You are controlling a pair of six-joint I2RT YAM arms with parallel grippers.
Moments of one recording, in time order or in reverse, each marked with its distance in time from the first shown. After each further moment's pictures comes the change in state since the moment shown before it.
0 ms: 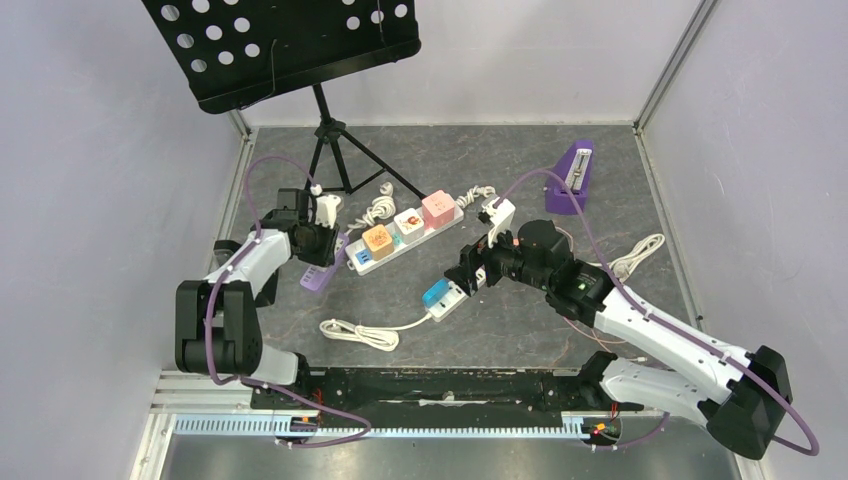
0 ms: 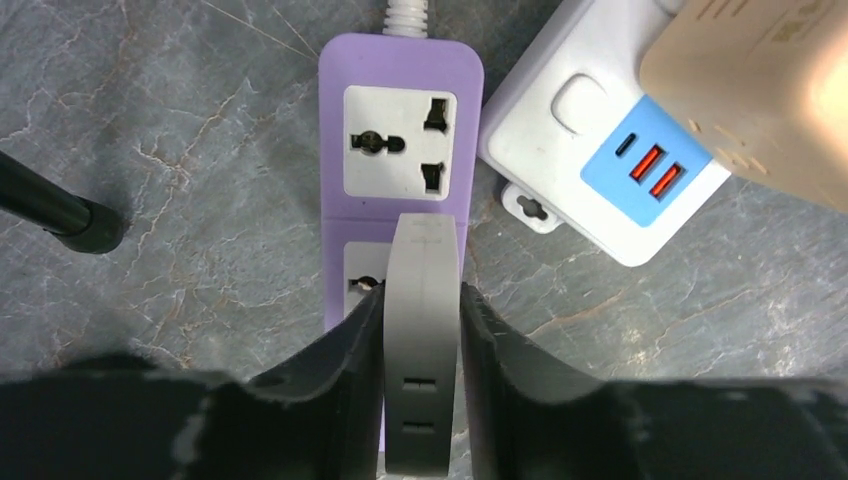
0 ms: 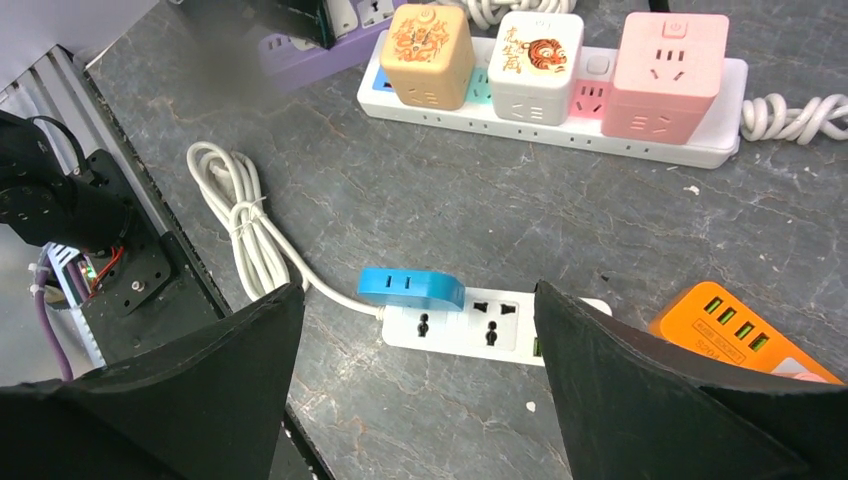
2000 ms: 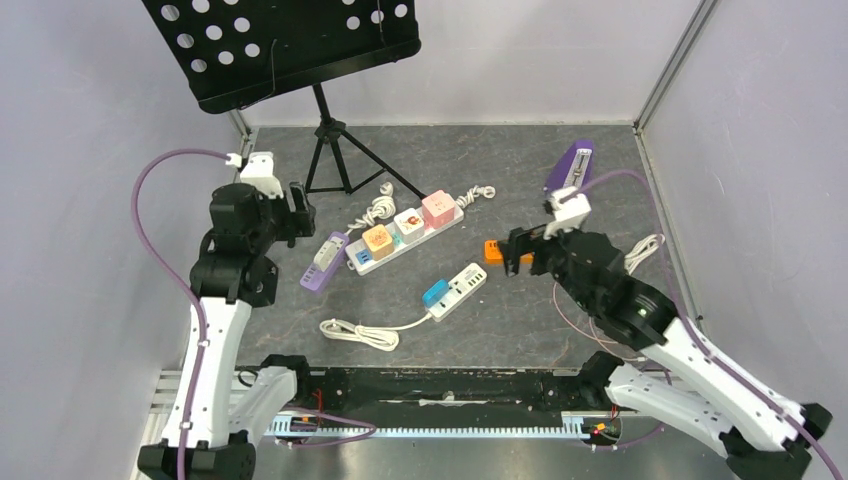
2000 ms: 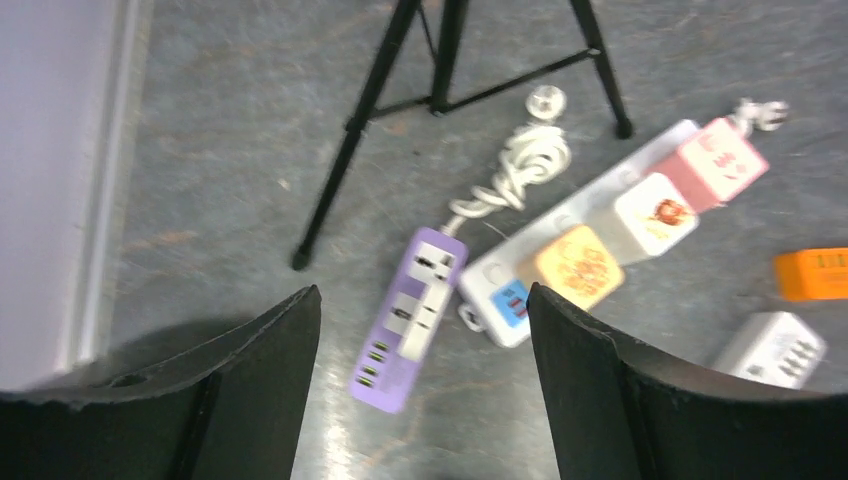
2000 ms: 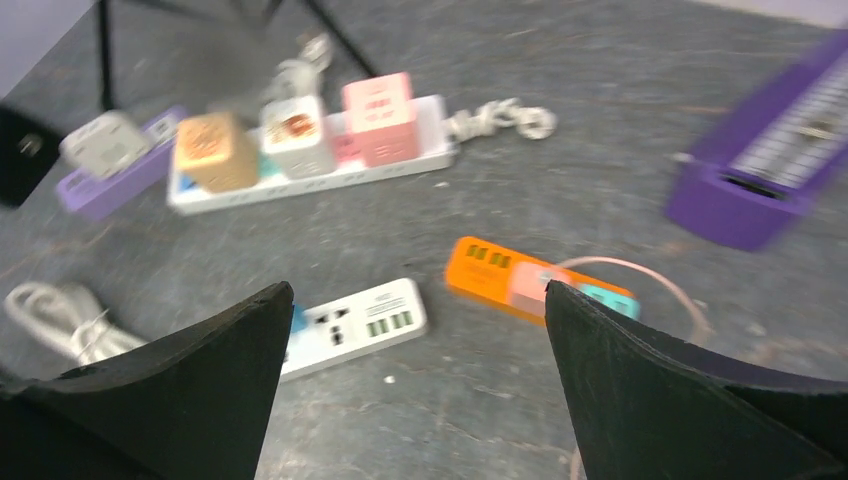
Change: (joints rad) left arm -0.006 -0.555 0.186 -0.081 -0.187 -0.323; right arm -0.003 -0.236 0.075 -0.247 0.440 0.006
